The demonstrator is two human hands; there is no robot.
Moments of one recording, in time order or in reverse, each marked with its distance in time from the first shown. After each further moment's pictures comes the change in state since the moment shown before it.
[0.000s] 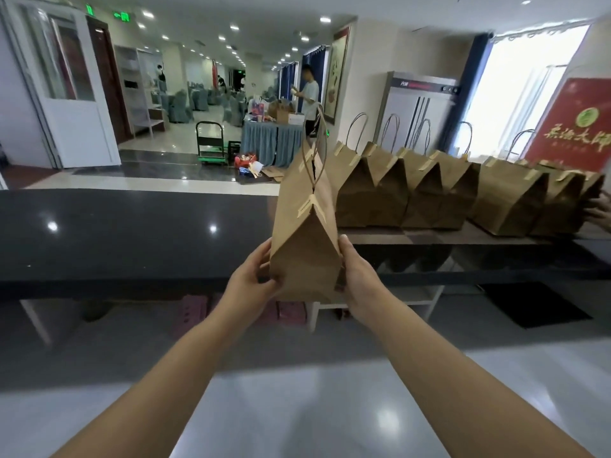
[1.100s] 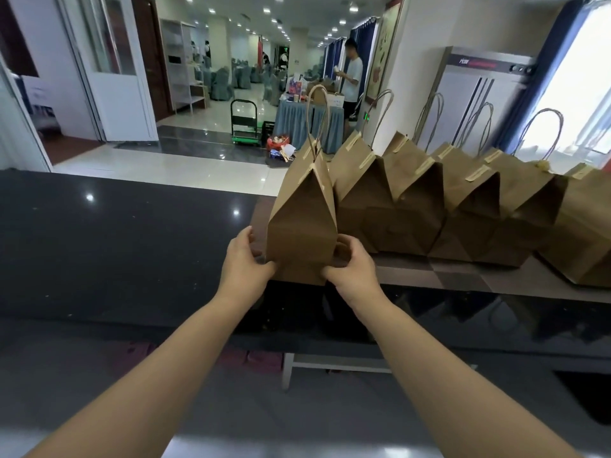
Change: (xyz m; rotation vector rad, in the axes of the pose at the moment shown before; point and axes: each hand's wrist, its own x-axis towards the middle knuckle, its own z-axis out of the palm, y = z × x) left_hand 0.185 -0.050 0.062 0.341 0.400 -0.164; right_hand 0.205 -0.005 -0.059 -0.475 -0.003 -0.278
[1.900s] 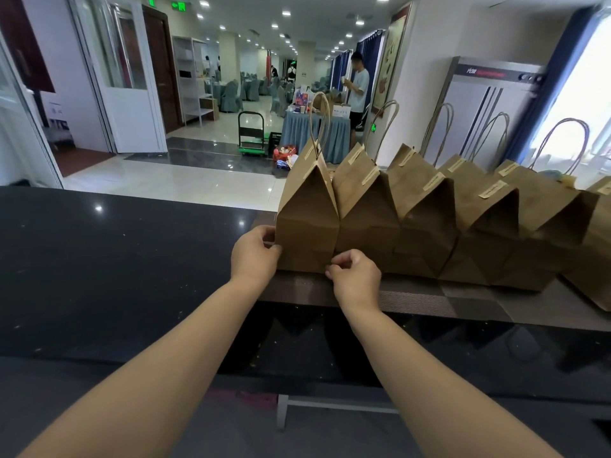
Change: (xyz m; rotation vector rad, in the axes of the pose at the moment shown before) left_hand 0.071 0.013 0.033 0.140 0.085 -0.002; right_hand 0.053 0.007 0.009 -0.081 0.222 0.042
